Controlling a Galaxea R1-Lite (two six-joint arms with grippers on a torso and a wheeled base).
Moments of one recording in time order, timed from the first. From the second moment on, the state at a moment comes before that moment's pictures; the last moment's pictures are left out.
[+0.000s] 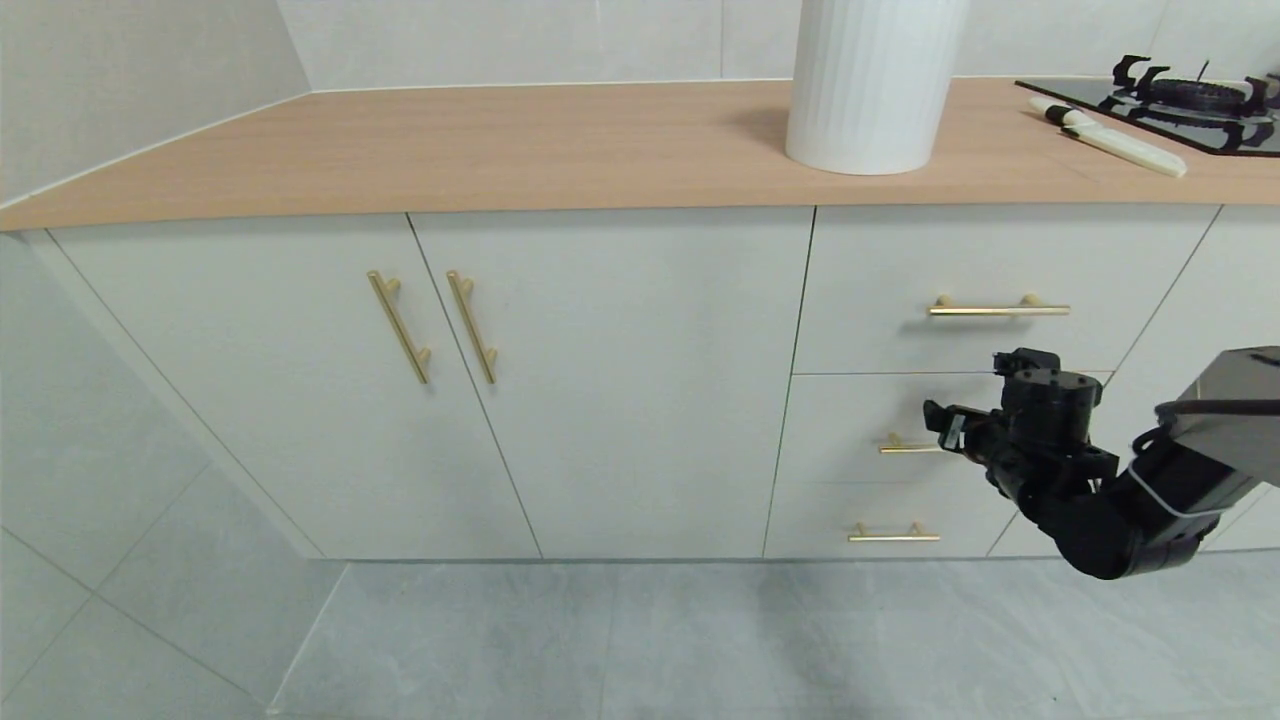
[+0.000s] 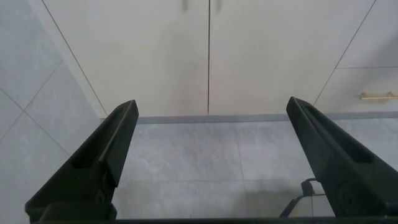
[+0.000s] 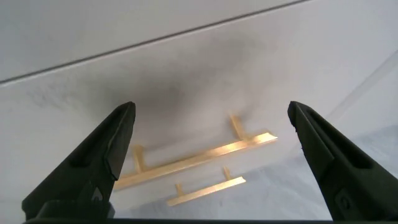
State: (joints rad) left arm 0.00 0.00 0.00 0.00 -0.02 0.01; right arm 0.15 2.20 -0.87 -1.12 -0.37 0.20
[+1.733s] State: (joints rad) left arm 0.00 0.00 0.00 0.00 -0.02 0.01; right arm -0.01 0.09 -0.45 0.19 -0.35 -0.13
